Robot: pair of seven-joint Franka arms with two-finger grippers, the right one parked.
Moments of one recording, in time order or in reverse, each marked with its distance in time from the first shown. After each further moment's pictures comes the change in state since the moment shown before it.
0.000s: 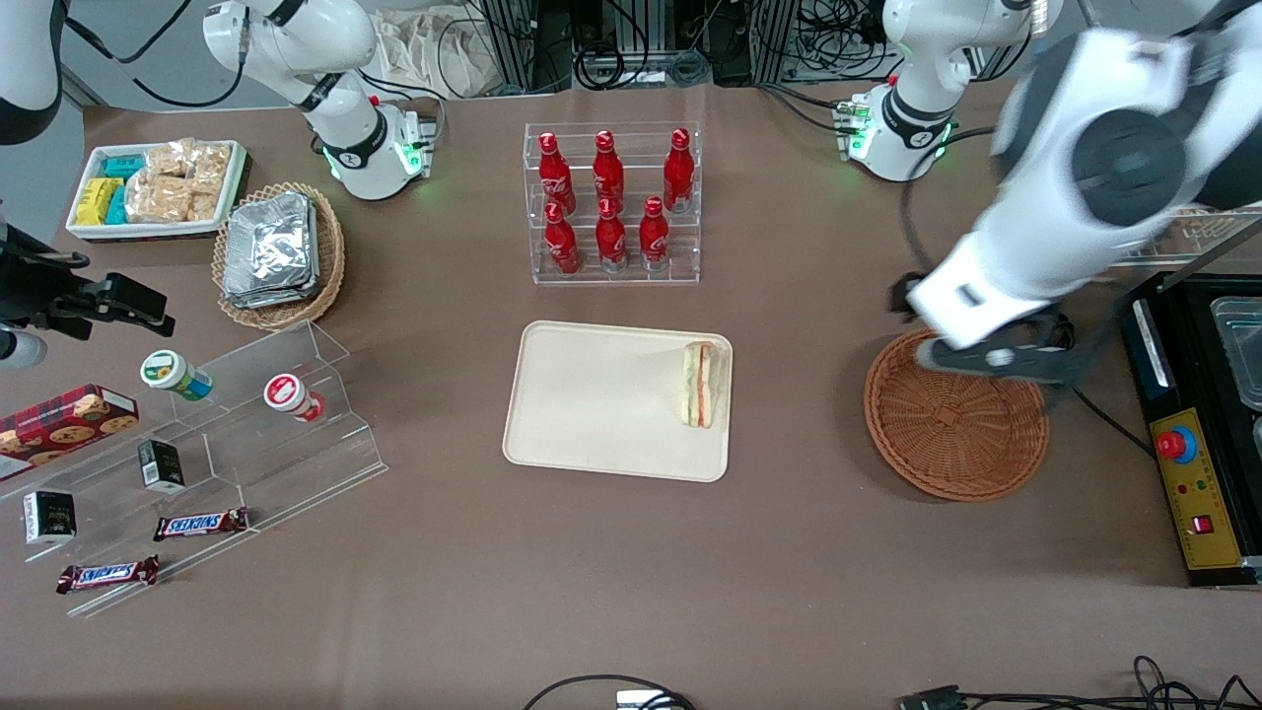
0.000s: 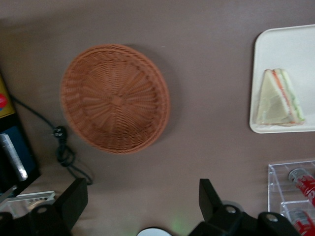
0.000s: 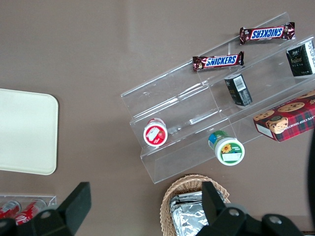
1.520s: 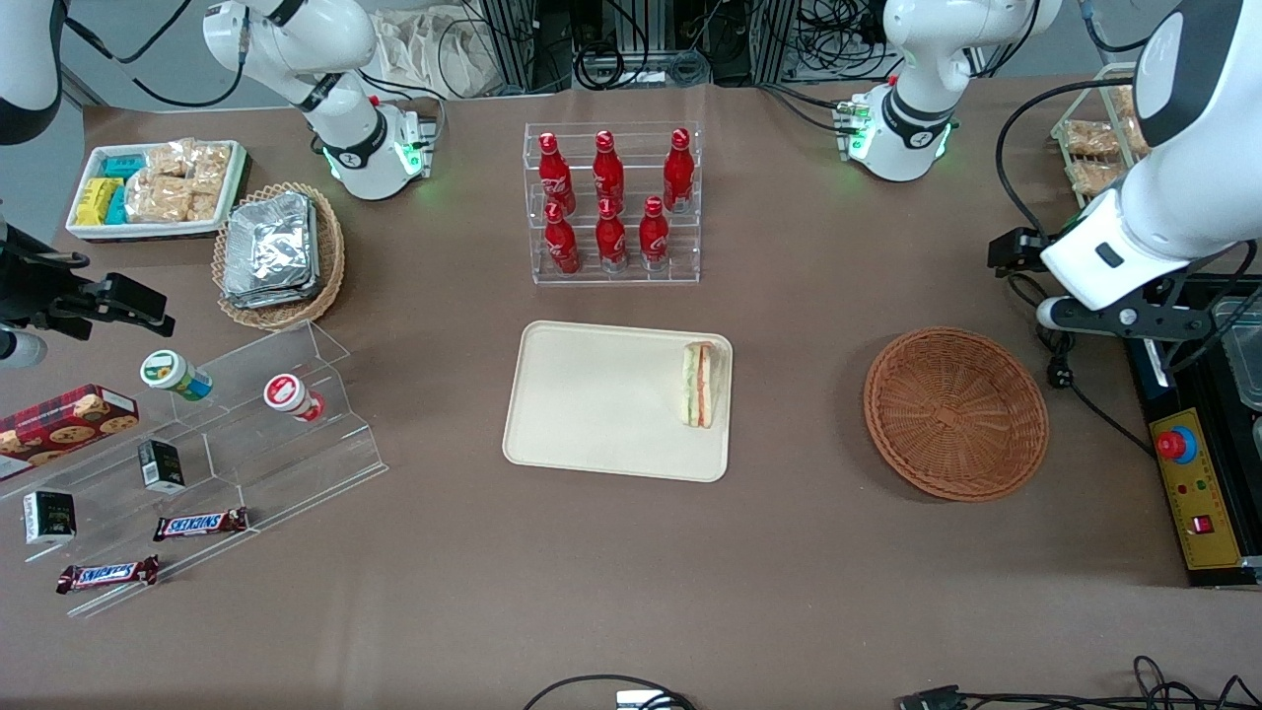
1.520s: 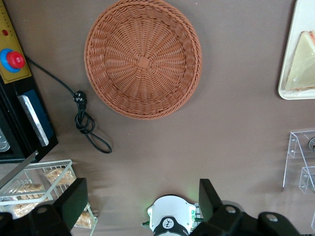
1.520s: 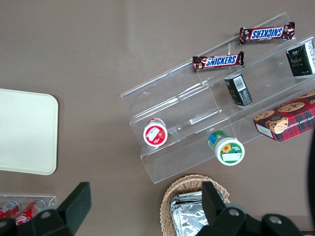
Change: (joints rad) arm -0.079 -0.119 0.245 -0.105 -0.060 -0.085 0.137
